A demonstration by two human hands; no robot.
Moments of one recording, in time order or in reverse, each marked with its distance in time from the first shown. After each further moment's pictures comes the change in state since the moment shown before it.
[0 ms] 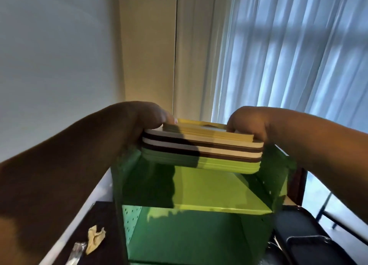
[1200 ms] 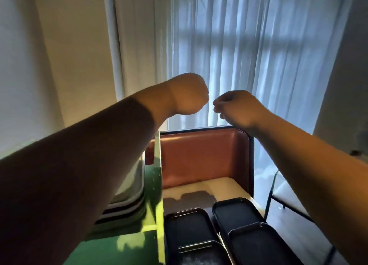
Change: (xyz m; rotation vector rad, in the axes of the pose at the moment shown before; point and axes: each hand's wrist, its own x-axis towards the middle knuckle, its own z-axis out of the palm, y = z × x) left_hand -0.002 0.216 0.184 0.543 0.277 0.757; right_hand -0.034 0.194 -0.087 0.388 0.444 -0.024
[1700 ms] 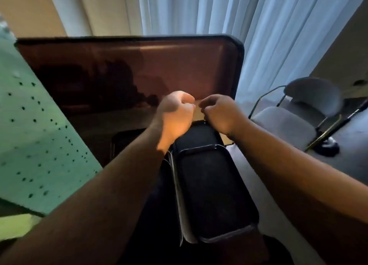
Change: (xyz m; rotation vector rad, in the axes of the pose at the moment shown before) left_hand 0.039 0.052 0.366 -0.783 -0.052 -0.570; right_hand -0.022 0.339 0.063 0.133 -0.331 0.312
